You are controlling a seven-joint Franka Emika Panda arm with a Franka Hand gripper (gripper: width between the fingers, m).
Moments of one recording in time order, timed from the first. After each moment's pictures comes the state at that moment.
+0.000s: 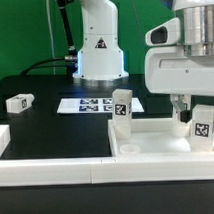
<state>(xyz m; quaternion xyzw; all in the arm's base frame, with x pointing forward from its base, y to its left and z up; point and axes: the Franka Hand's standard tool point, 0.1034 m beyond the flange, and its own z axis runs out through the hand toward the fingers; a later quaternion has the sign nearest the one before) 0.628 0.123 0.068 -0.91 0.40 -0.05 0.06</state>
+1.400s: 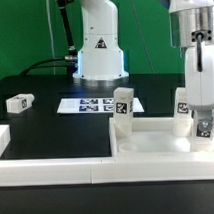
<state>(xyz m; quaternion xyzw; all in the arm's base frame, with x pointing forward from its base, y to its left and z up) 0.628 0.117 0.066 -0.54 0.84 0.00 0.07</state>
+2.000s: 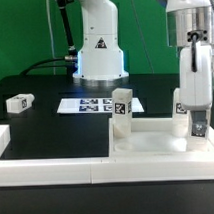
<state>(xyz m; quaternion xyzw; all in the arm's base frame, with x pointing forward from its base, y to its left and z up) 0.627 0.110 0.080 -0.59 0.81 0.00 0.08</state>
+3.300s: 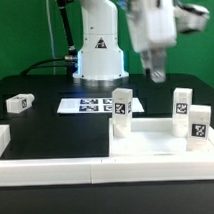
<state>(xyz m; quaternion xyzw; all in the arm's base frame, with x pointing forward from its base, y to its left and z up) 0.573 0.031 0.141 -0.70 0.71 -0.03 0.12</state>
